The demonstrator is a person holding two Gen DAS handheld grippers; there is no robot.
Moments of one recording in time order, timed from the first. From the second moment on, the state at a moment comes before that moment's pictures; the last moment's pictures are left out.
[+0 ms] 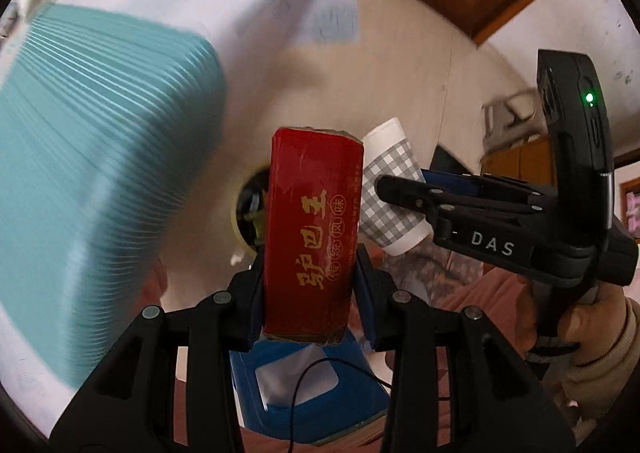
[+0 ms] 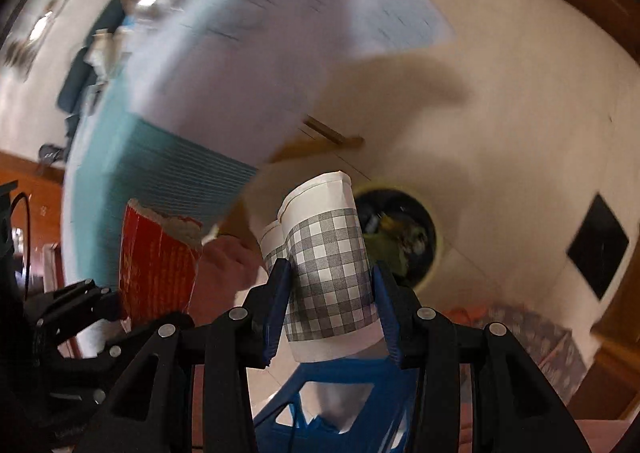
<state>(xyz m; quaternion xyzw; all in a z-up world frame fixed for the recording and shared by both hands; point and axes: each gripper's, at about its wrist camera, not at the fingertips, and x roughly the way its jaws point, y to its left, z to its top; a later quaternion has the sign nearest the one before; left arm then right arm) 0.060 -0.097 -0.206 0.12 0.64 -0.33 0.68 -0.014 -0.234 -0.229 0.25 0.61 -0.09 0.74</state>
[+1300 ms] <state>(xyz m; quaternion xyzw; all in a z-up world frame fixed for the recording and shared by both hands) 0.105 -0.163 -0.398 0.17 0.71 -0.24 0.64 0.009 -0.294 -0.386 0.29 0.67 -0.19 0.65</state>
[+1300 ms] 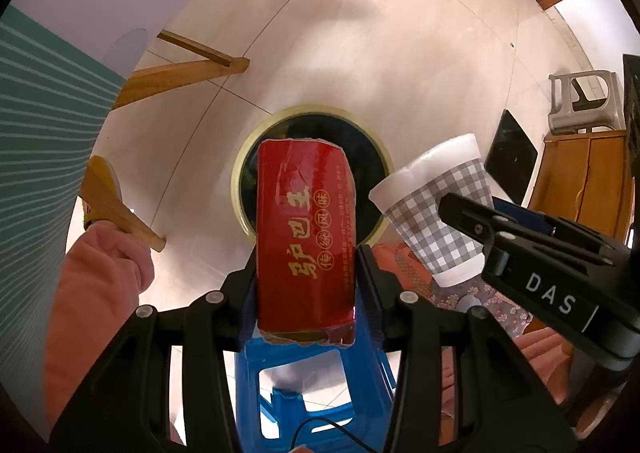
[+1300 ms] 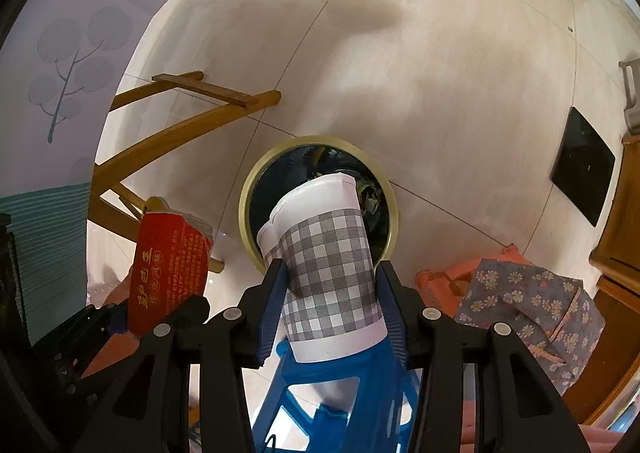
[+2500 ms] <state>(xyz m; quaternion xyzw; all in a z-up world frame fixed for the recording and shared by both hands) 0.101 -0.145 -0.371 0.17 0.71 -0.17 0.67 0.018 -0.284 -0.392 0.30 0.67 -0.17 0.65</state>
